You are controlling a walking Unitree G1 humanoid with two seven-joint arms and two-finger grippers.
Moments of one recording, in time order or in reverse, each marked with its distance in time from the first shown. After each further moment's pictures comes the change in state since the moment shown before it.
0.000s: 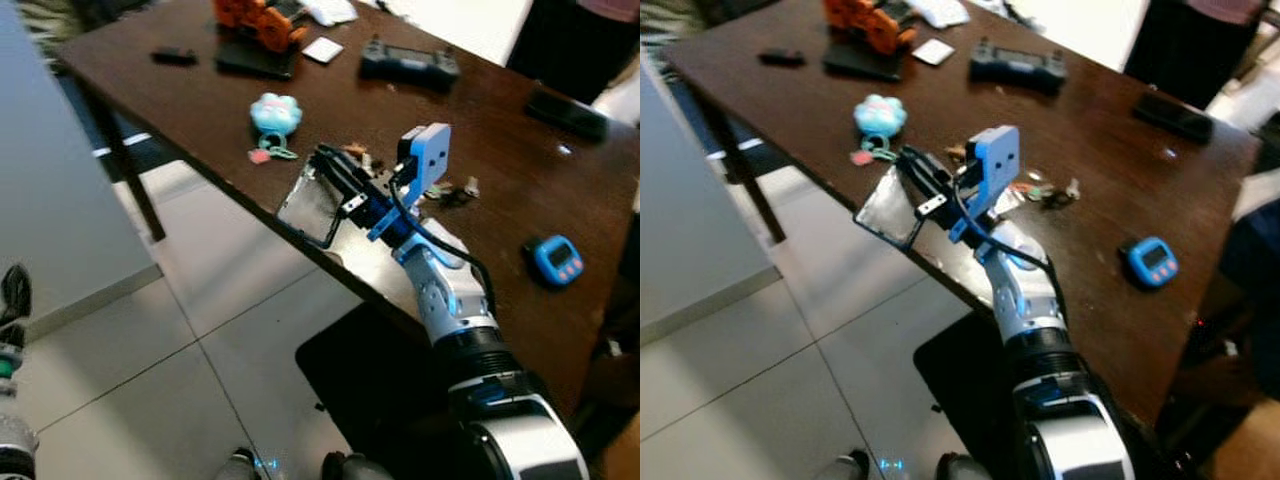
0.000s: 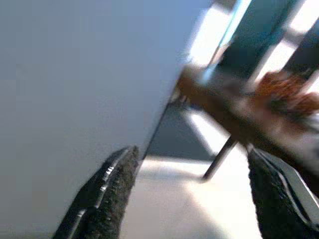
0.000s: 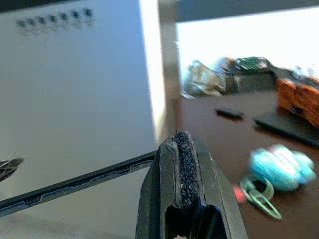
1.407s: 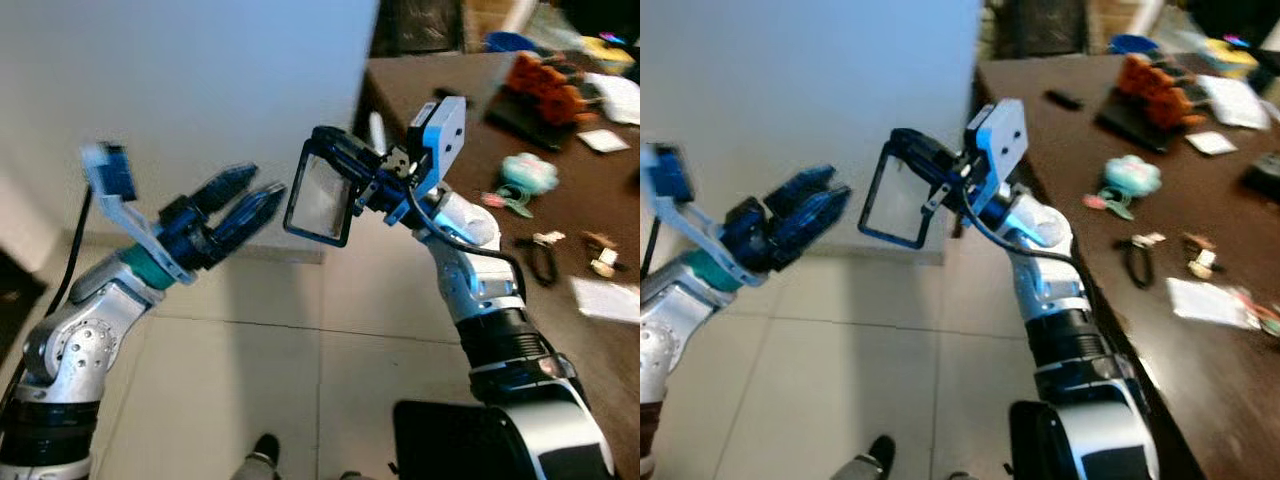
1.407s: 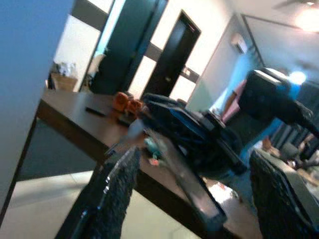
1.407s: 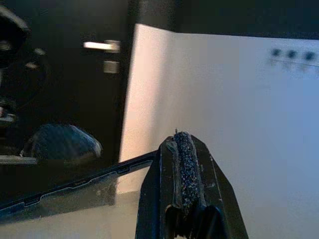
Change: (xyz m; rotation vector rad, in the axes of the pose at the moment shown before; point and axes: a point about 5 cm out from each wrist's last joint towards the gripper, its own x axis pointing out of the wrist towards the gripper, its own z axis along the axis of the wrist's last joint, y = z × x) left arm 0.030 -0.215 0.045 -0.358 0.339 -1.034; right arm -0.001 -0.001 0.027 -0.208 0.003 0.211
